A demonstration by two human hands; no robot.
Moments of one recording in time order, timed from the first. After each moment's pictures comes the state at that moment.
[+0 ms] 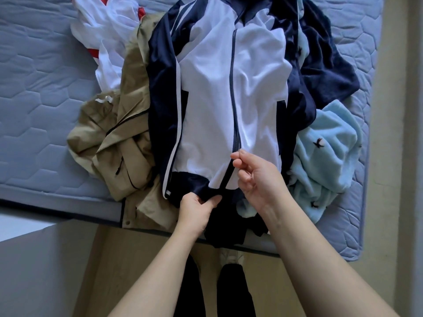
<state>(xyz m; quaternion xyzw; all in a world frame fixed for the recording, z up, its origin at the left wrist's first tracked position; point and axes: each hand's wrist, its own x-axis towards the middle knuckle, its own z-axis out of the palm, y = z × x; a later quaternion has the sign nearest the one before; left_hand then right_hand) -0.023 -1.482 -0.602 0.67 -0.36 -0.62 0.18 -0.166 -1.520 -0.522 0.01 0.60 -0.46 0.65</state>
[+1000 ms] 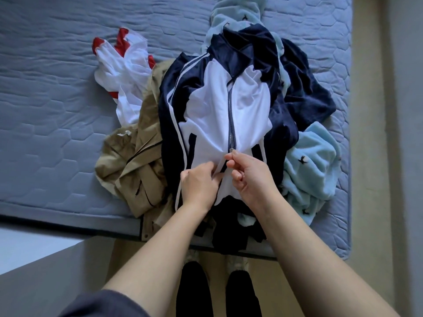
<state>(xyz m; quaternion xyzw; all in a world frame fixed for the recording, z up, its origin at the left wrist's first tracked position) -0.037 -1.571 -0.497 0.63 -0.71 -0.32 0.07 -0.154 -1.558 -0.447 0.01 0.59 -0.49 0.63</state>
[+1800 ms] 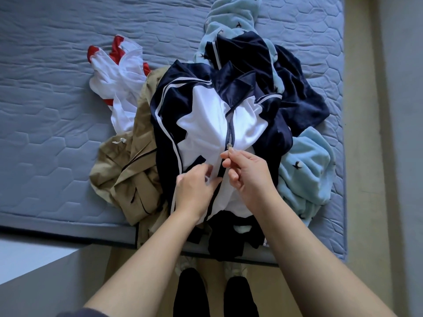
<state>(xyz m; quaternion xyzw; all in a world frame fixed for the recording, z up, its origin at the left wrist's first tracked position) -0.039 -1.577 -0.490 0.60 -0.70 -0.37 0.15 -0.165 -1.568 -0.434 -0.08 0.59 -0.52 0.62</state>
